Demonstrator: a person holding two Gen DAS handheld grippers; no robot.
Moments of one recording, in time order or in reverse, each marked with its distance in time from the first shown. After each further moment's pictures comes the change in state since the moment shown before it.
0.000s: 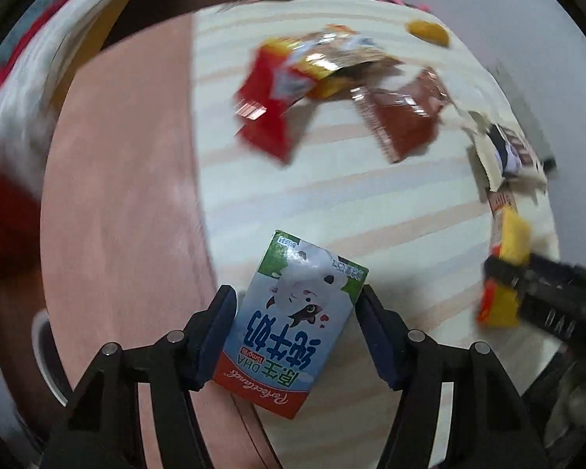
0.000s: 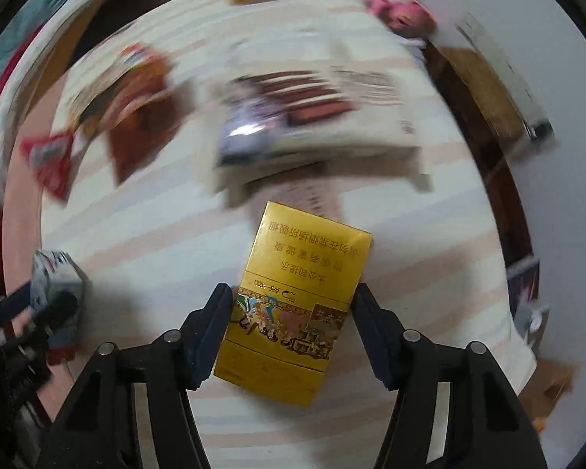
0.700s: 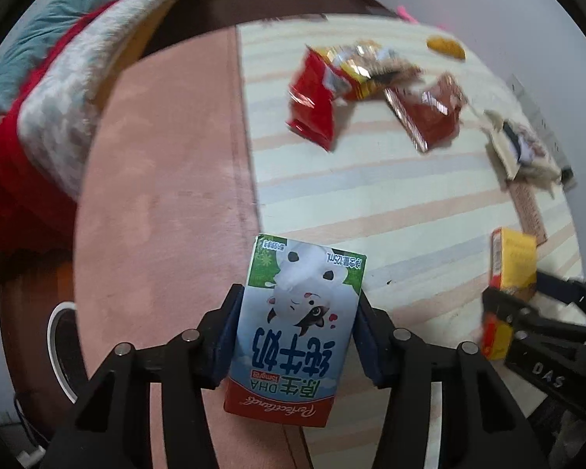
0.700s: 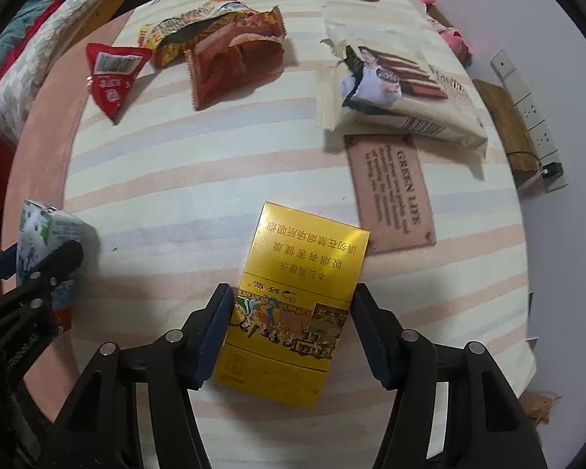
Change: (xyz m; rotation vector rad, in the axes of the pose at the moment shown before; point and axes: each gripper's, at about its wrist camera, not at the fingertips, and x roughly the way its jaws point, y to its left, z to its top) left arm -0.010 -0.031 -0.041 -0.007 -0.152 0.111; right arm -0.003 0.039 -0.037 -0.120 -0.025 -0.026
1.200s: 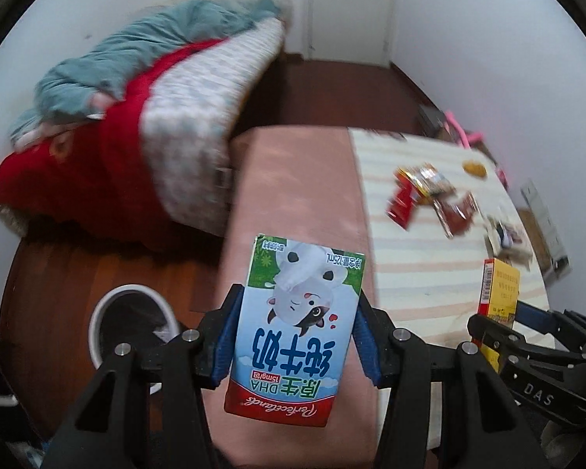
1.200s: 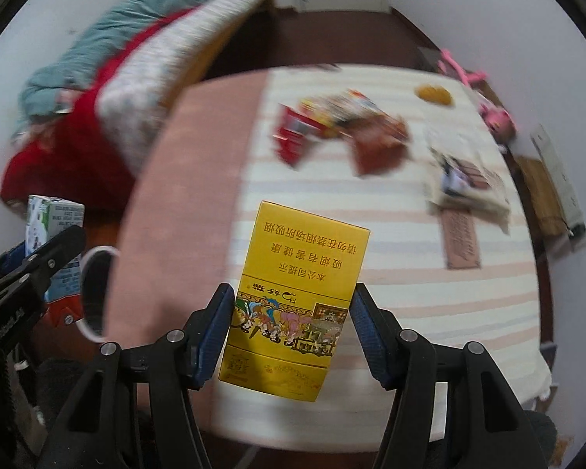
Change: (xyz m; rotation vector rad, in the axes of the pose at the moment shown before) left arm -0.165 0.109 -0.073 -0.229 -0.286 0.076; right arm -0.124 0.087 -0.052 -0.170 -0.257 0.198
